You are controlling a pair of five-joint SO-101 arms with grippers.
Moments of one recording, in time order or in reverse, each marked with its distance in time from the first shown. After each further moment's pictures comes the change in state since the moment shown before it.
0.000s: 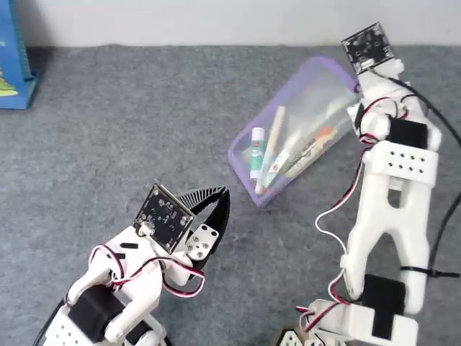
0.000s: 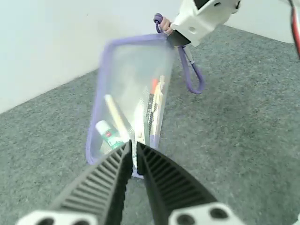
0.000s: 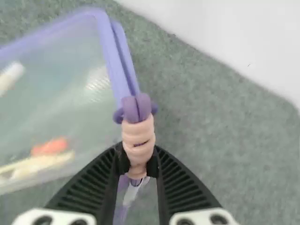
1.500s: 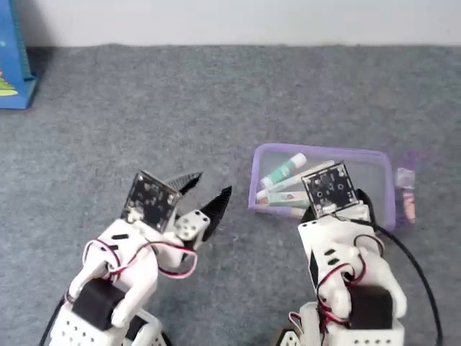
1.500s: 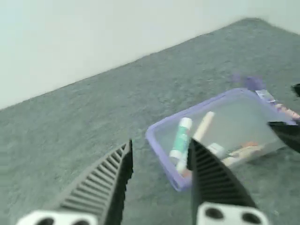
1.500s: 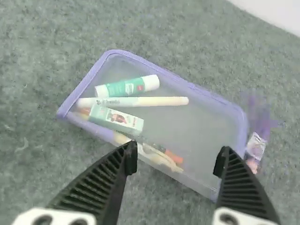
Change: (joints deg) left arm -12.3 0.1 4.7 -4.6 0.0; right arm -14.1 -77.1 54.9 20.0 -15.5
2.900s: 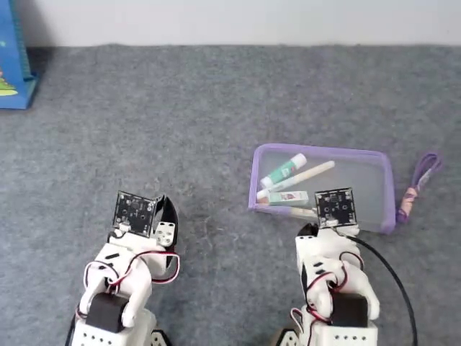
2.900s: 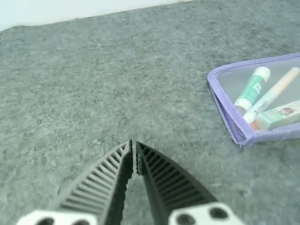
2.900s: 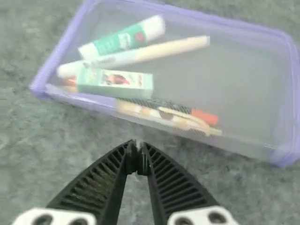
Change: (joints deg) left arm -13.3 -25.0 30.5 2.5 2.0; right arm 4.0 -19.1 31.5 -6.3 -12.6
